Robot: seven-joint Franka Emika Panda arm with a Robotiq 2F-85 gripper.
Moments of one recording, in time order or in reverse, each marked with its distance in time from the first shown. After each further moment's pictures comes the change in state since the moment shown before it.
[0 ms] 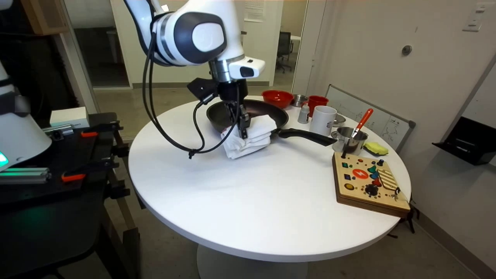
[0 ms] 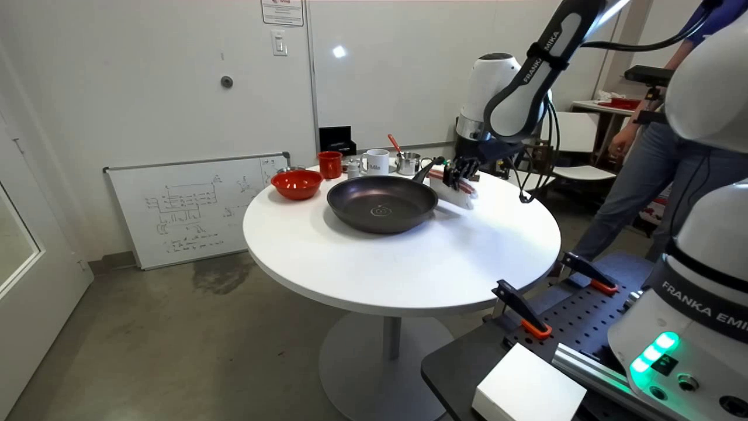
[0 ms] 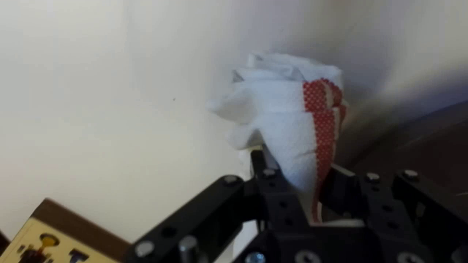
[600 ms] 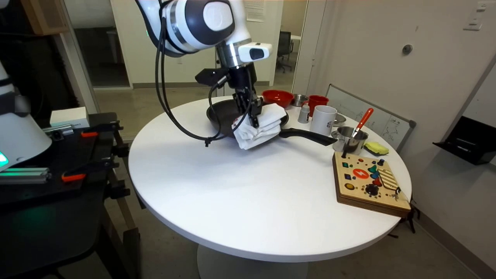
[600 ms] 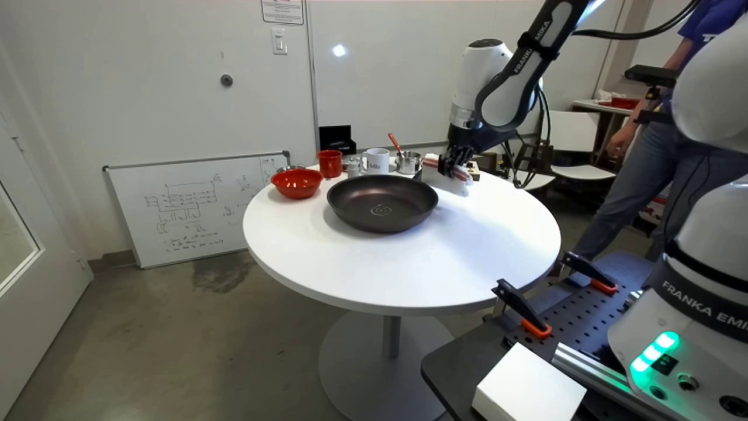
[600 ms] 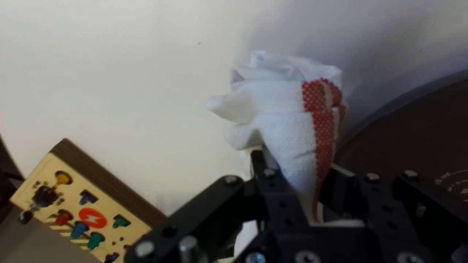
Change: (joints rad) arm 0.110 -0.033 -0.067 0.044 0.025 -0.021 -0.059
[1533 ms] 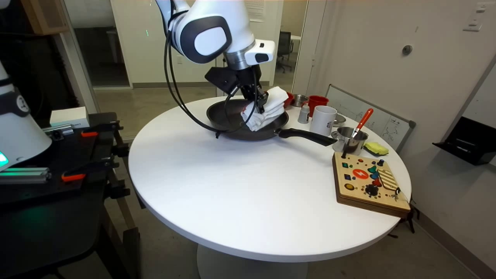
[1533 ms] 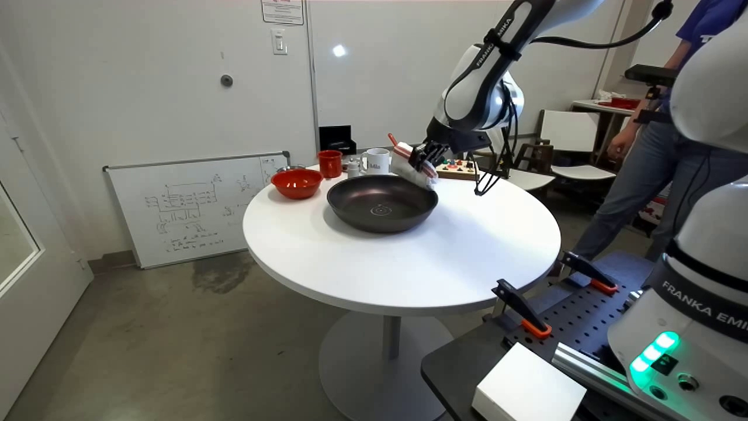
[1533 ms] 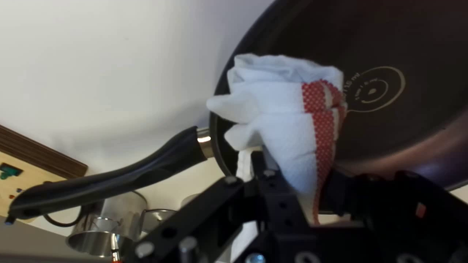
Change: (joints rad) arm -0.030 0.094 0.133 0.007 0.471 0.250 -0.415
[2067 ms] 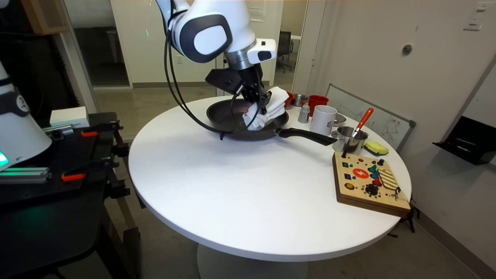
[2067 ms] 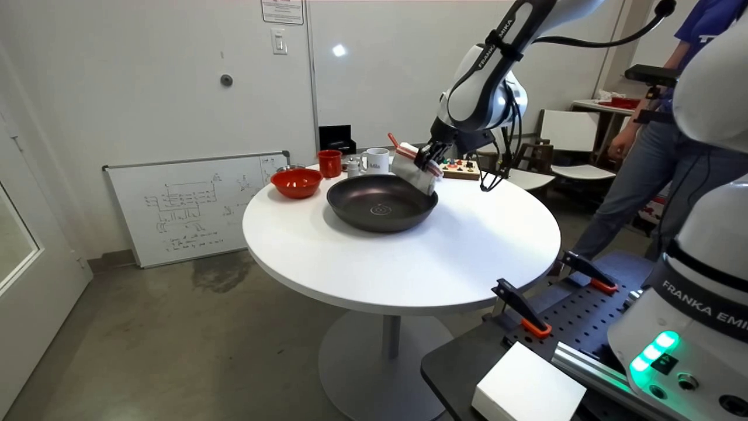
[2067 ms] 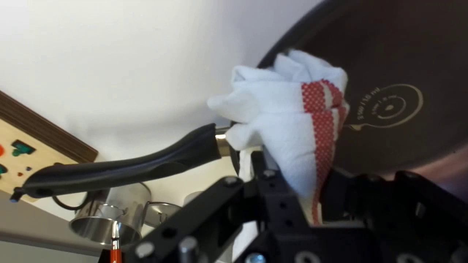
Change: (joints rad) arm 0.041 -0.014 -0.064 -0.002 -0.003 0.009 -0.100
